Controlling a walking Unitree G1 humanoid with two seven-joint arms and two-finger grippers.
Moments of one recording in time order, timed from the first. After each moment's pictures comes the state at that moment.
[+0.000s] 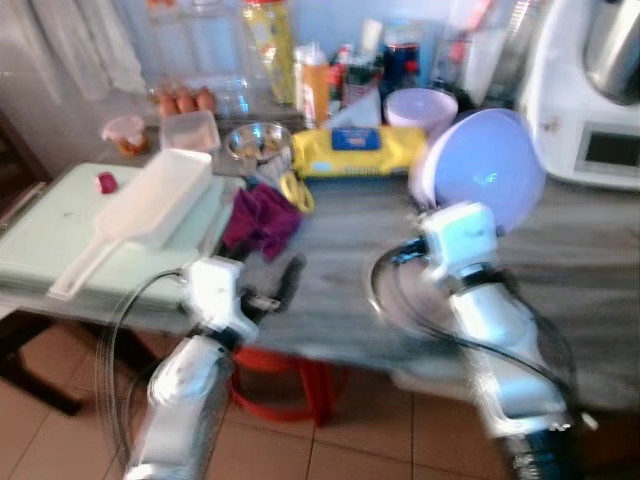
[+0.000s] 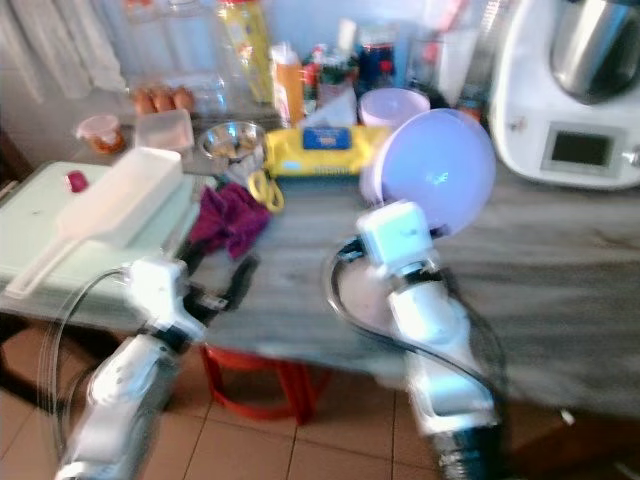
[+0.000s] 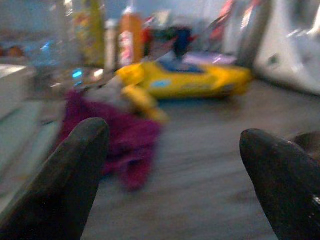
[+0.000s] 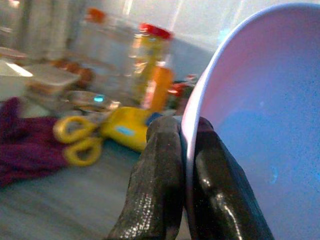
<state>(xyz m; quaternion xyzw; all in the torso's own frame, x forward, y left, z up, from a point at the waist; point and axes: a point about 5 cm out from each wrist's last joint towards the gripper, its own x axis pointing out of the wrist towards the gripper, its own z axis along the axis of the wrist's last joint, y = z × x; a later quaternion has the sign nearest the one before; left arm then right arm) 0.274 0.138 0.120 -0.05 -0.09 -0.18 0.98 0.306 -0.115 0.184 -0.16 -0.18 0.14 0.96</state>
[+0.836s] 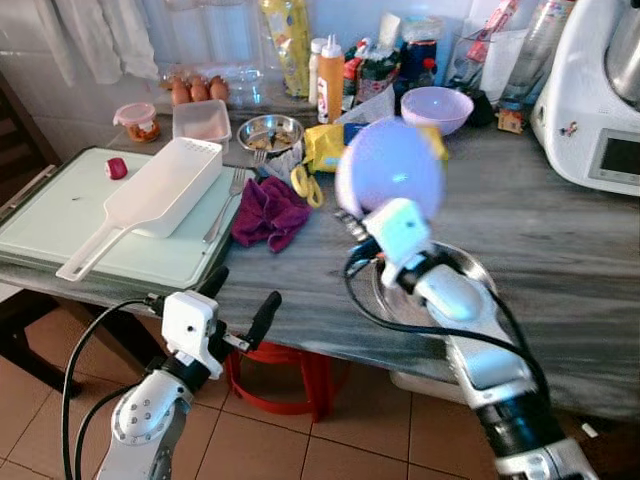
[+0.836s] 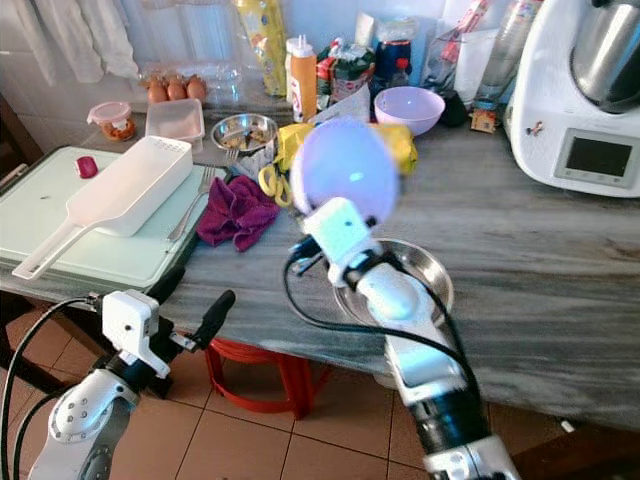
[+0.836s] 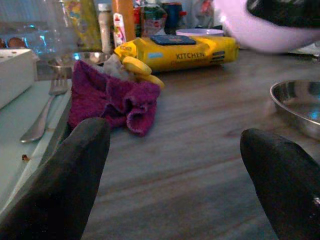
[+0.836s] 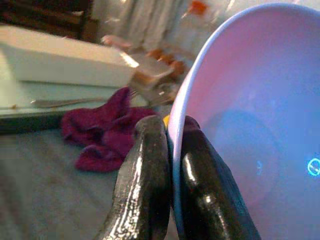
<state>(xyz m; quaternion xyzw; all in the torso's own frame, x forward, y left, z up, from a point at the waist) 0.244 0.156 0.107 0.01 -0.08 -0.24 0.97 0.325 -0.079 0.182 -0.17 -0.11 0.33 0.92</state>
